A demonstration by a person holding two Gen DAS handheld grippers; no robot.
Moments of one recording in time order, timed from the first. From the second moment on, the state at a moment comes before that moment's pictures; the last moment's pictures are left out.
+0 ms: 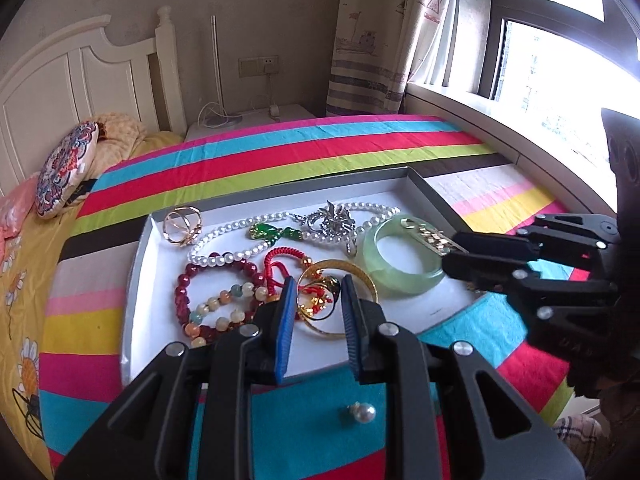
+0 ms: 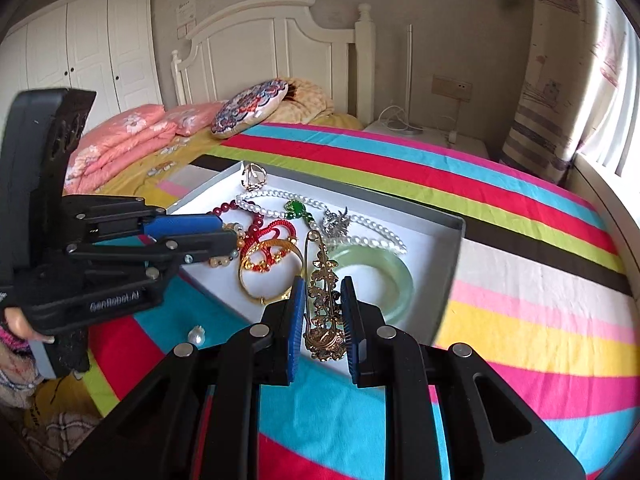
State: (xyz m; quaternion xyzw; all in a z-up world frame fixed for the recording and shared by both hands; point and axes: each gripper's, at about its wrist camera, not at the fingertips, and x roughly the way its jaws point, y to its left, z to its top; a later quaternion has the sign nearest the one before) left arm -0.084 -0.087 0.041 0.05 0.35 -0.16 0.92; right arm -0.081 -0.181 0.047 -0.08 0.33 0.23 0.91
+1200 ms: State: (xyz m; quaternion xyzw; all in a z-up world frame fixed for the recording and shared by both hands) left arm -0.133 -0.045 0.042 0.02 0.29 -0.10 0.95; right arm -0.058 -0.178 0.064 -0.06 0.32 0.25 0.91
